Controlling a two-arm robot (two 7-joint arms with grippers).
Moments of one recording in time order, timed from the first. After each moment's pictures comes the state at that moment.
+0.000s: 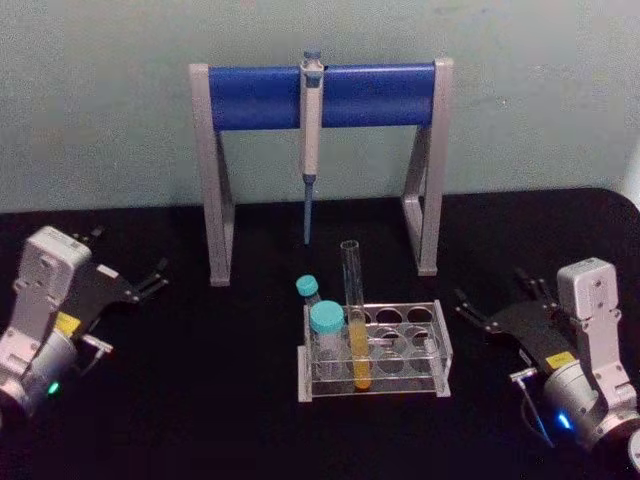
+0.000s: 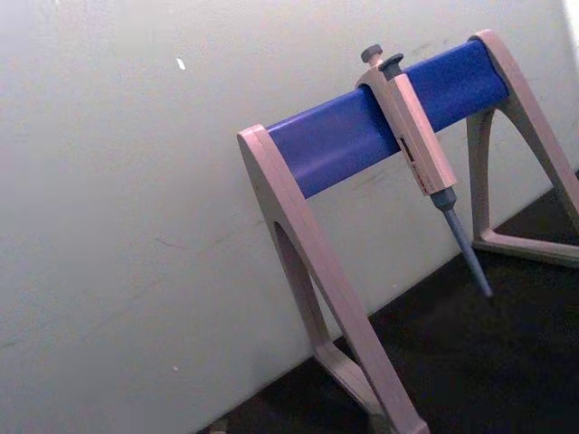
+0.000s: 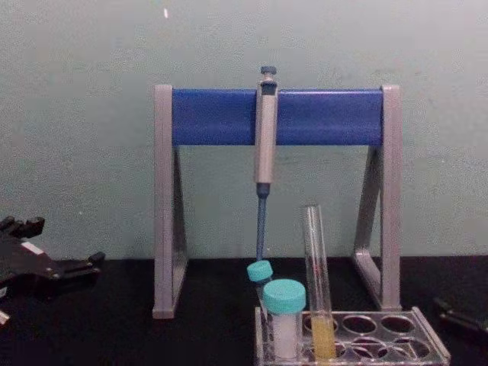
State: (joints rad) left arm -0.20 0.60 0.45 -1.41 -0.25 -0.12 0.03; right arm 0.07 0.27 -0.19 -1.36 0.14 -0.12 0.14
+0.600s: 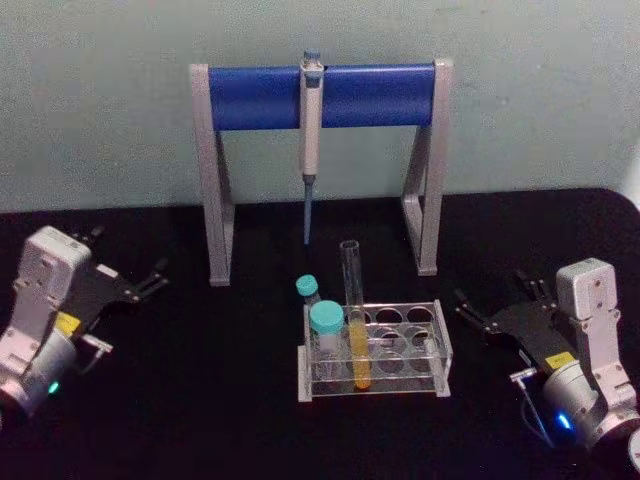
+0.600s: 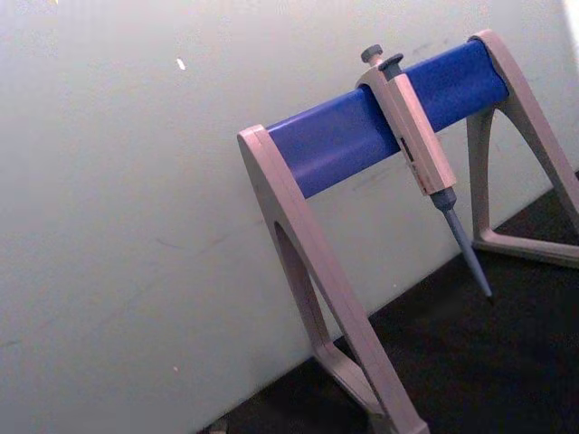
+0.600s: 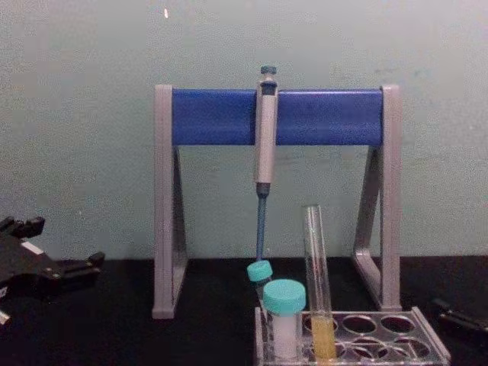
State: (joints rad) left arm -0.20 0.60 0.45 -1.41 -0.25 -0.12 0.03; right arm 0.07 0.27 -0.19 -1.36 0.14 -0.12 0.15
